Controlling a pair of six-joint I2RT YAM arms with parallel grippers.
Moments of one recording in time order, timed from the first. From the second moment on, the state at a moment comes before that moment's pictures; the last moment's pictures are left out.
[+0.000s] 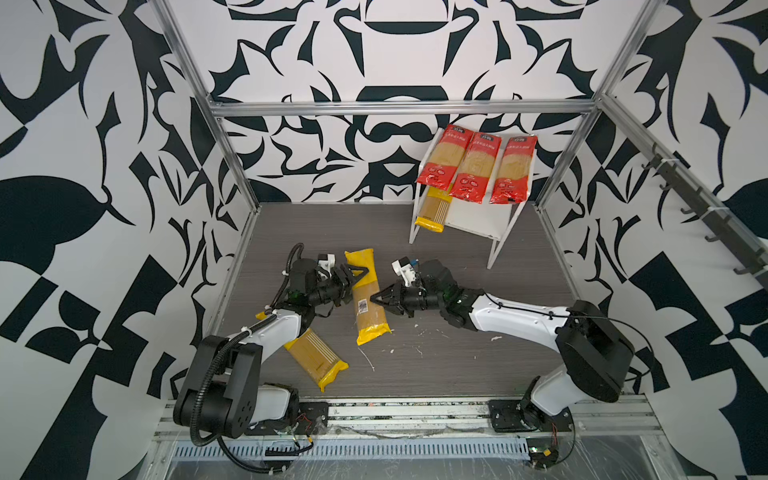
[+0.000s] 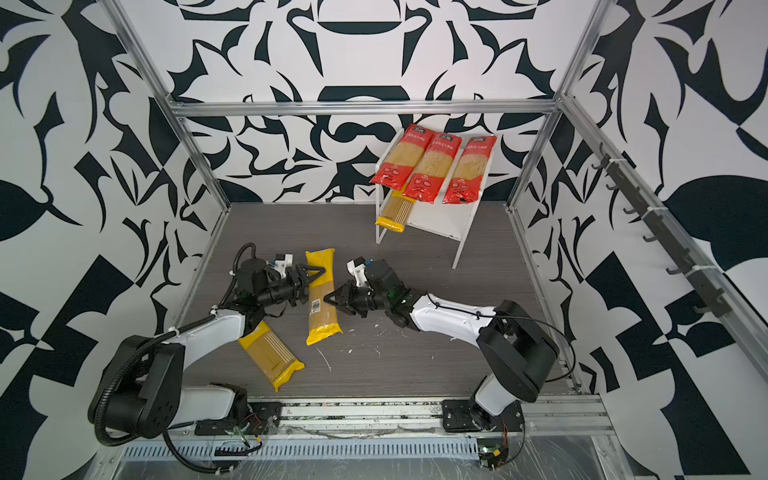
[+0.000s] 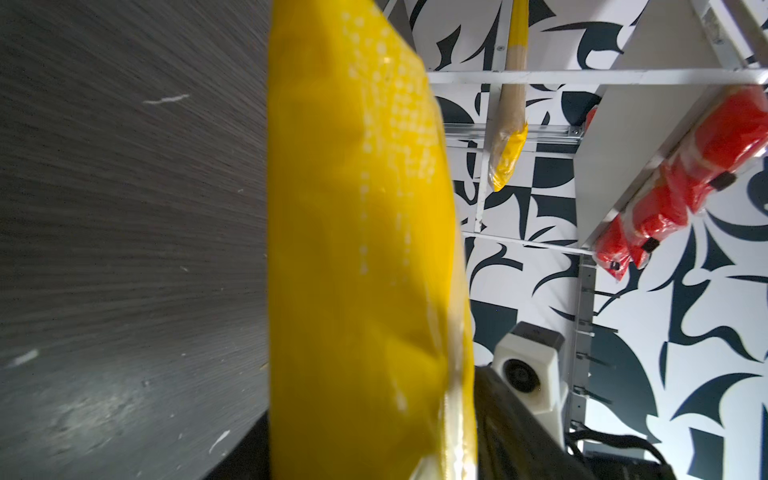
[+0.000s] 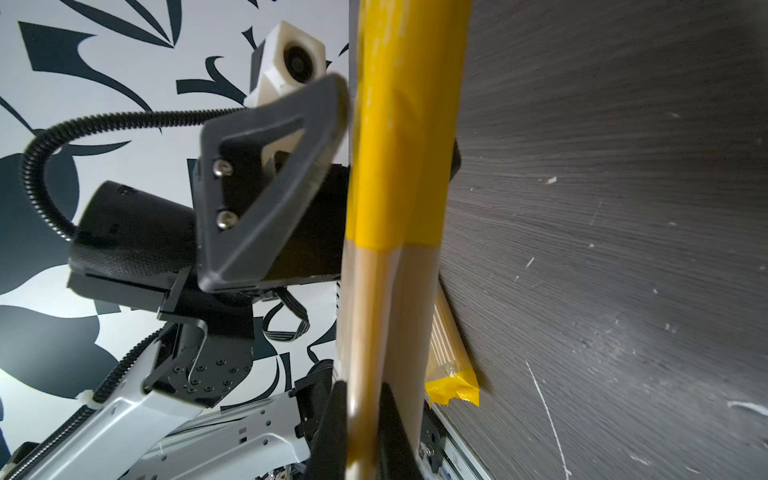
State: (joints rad) left arm -0.24 1.34 0.52 0.41 0.73 -1.25; right arm 0.83 1.56 0.89 0.27 -0.54 1.24
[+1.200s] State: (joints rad) left arm -0.23 1.60 1.22 -0.57 0.31 -0.78; right arm 1.41 1.46 1.10 -0.29 0.56 0.30
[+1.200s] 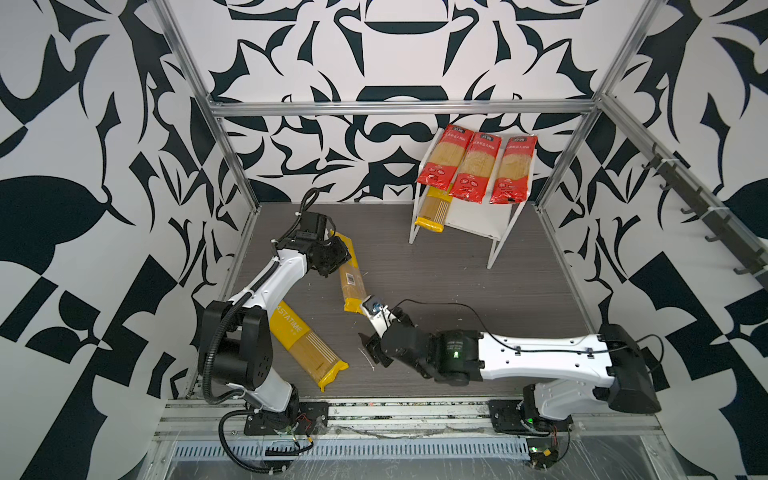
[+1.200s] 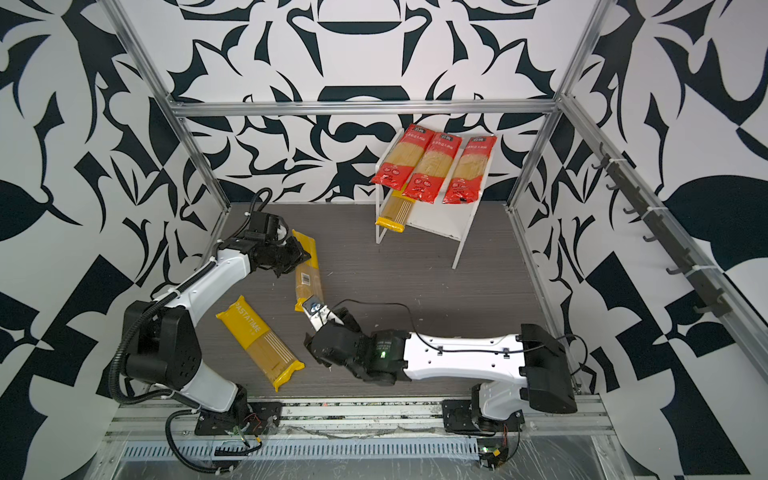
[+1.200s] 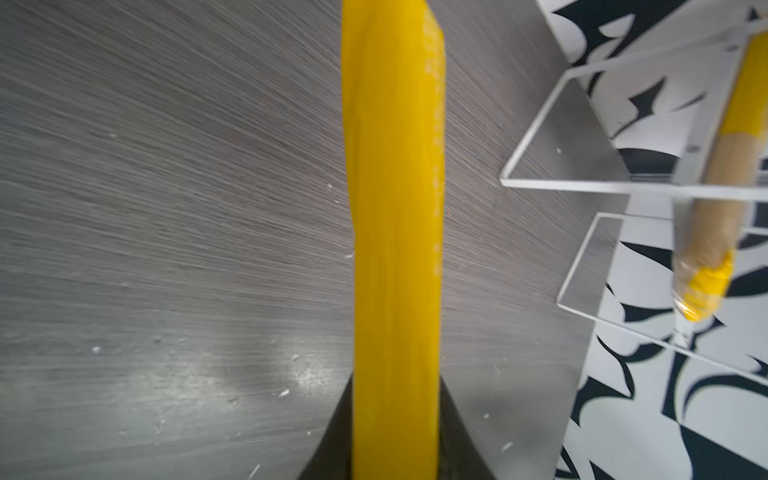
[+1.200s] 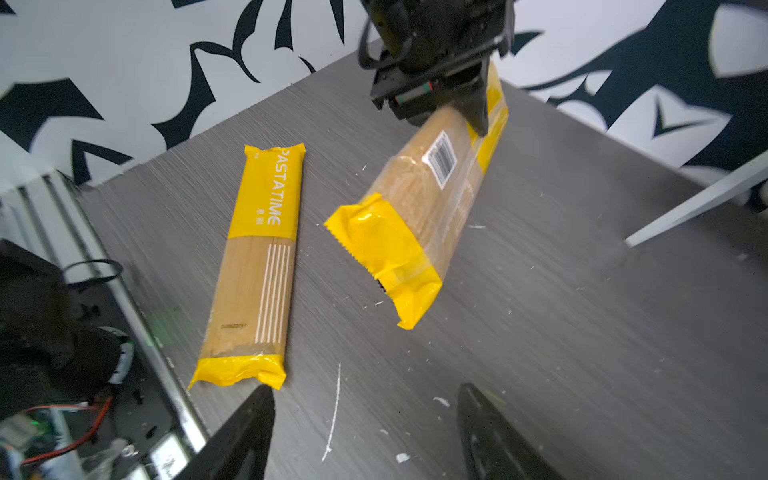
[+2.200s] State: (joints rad) left arm -0.30 1.64 1.31 -0.68 0.29 -0.84; right arm 1.31 1.93 1.45 -0.29 0.98 -0.04
